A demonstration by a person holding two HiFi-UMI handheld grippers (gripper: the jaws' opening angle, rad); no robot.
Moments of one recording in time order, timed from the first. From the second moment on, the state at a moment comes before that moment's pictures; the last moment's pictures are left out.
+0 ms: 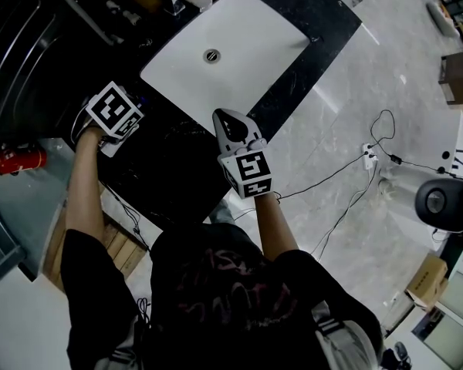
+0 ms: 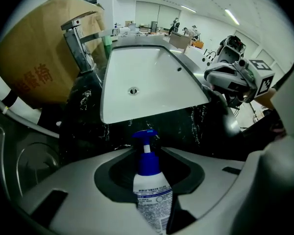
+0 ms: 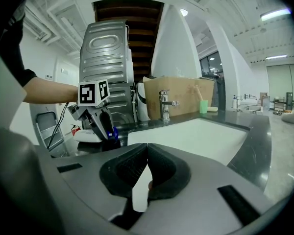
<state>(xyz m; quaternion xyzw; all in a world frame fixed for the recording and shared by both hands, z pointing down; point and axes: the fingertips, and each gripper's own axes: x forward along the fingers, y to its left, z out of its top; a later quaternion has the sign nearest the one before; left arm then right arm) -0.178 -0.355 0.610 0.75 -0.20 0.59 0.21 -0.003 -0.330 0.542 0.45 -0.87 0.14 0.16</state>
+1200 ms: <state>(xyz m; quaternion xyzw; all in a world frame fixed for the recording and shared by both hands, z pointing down) -0.214 -0.321 0.492 0.83 -0.43 0.33 0.14 -0.024 -0.285 0.512 0.41 -0.89 0.11 0.14</state>
